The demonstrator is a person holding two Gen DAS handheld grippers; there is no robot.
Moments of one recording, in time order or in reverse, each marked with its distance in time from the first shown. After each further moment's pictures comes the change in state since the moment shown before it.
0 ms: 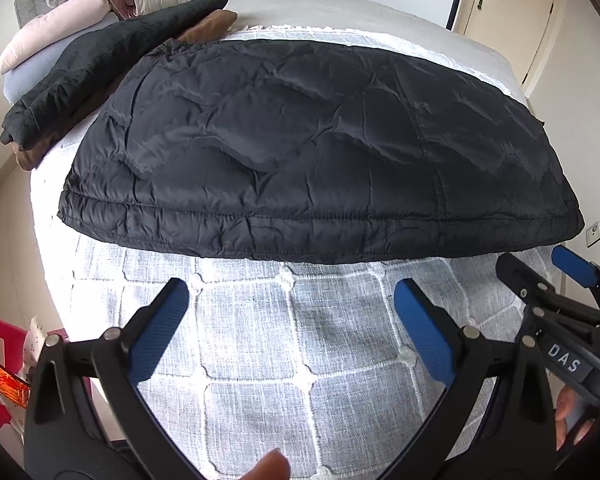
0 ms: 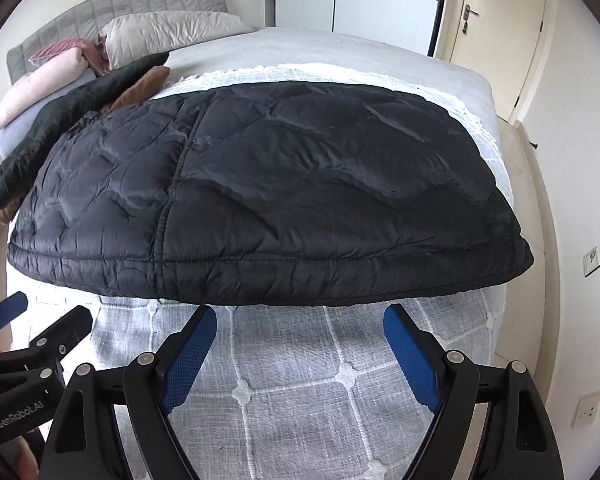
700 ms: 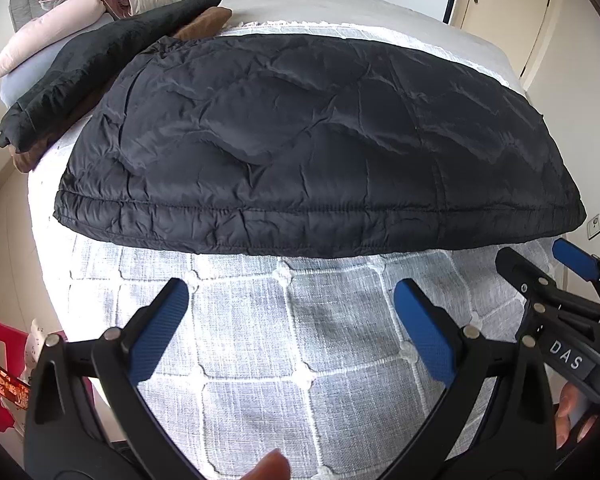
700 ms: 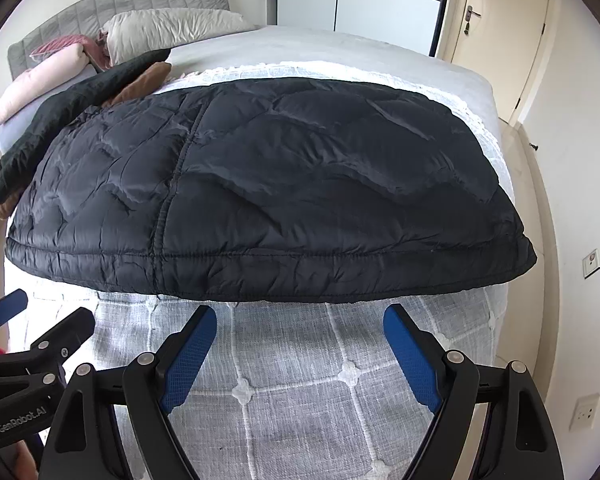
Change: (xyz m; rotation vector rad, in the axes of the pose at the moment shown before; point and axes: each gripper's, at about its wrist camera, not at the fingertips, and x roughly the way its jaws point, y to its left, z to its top) left arm 0.004 -0.004 -0.002 0.020 0.014 0.002; right arm 0.003 0.001 -0.001 -0.004 0.005 0.000
